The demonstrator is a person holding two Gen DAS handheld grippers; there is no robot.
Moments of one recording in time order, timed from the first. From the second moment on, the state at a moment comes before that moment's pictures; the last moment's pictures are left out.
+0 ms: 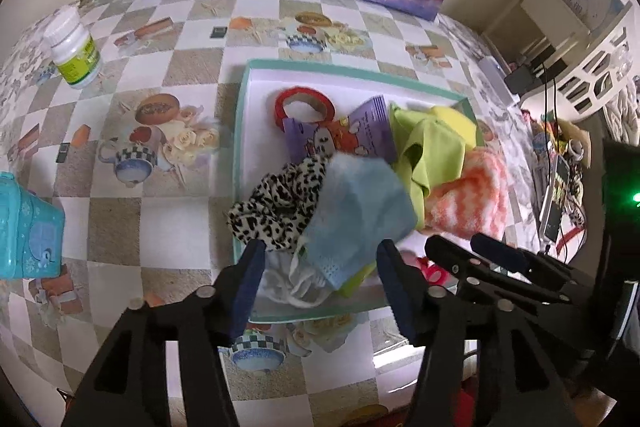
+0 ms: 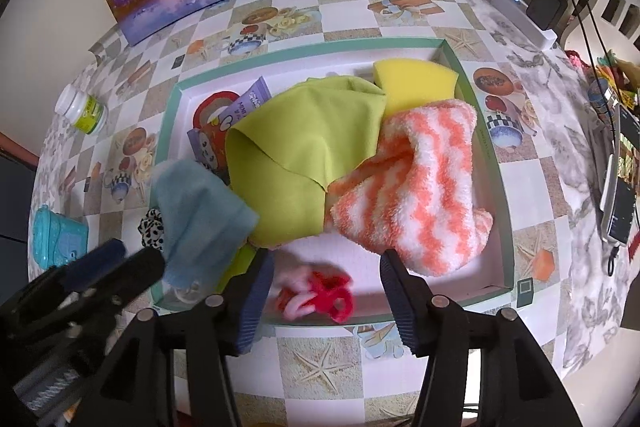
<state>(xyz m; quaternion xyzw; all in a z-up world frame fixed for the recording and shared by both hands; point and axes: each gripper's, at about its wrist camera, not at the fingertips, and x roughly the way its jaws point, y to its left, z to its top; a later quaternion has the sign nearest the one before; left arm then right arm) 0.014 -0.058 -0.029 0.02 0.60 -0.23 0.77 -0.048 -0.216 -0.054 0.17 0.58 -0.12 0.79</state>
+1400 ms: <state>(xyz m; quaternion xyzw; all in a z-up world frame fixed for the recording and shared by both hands) -0.013 0.032 0.002 0.05 0.51 -0.09 0.85 -0.082 -0.186 -0.020 0.13 0.51 -0.13 0.84</state>
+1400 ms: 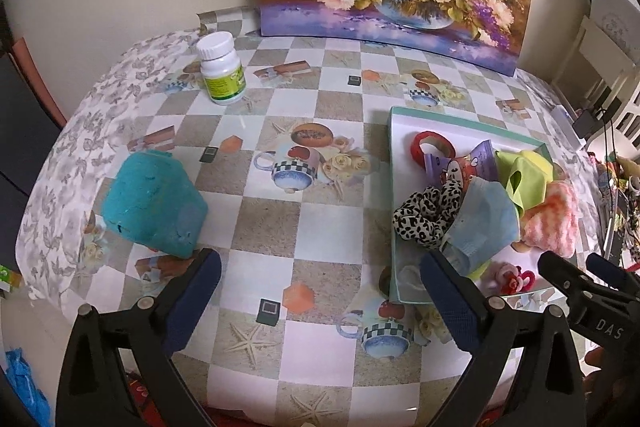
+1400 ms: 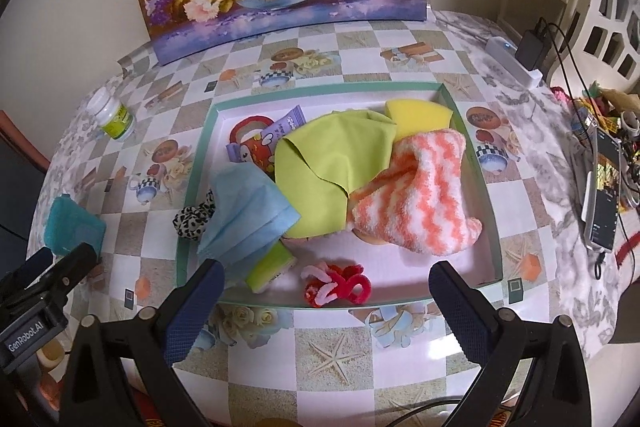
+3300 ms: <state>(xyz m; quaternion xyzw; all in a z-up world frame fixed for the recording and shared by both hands) -0.013 0.037 0.003 0.07 0.52 -0.03 0.85 -0.084 -0.187 -0.011 0.13 0.50 -0.13 0.85</state>
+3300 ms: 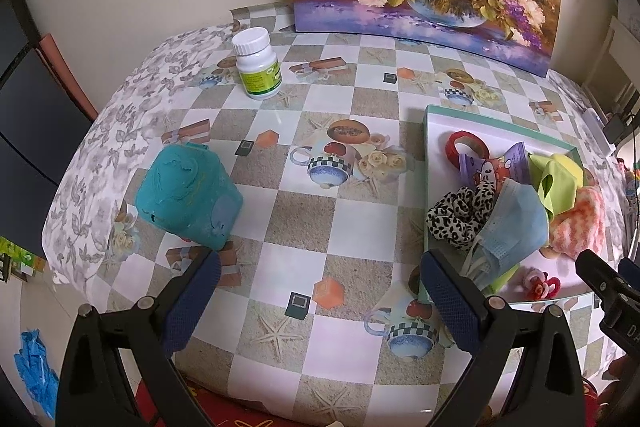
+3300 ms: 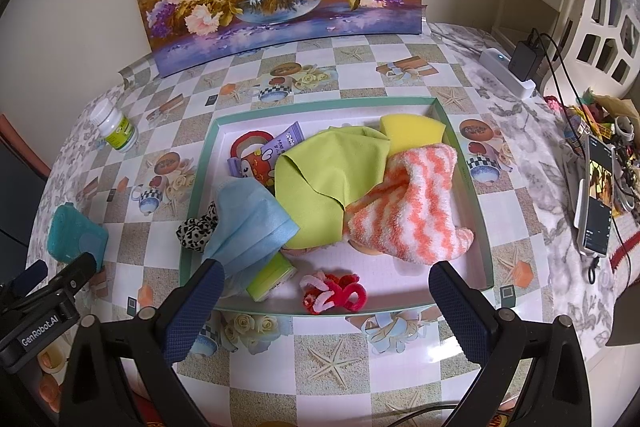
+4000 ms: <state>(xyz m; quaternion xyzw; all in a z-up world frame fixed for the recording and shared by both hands) -0.009 0.043 -0.001 0.07 0.52 -0.01 0.85 -0.083 -0.189 -0.013 0.13 0.50 -0.14 0.85</state>
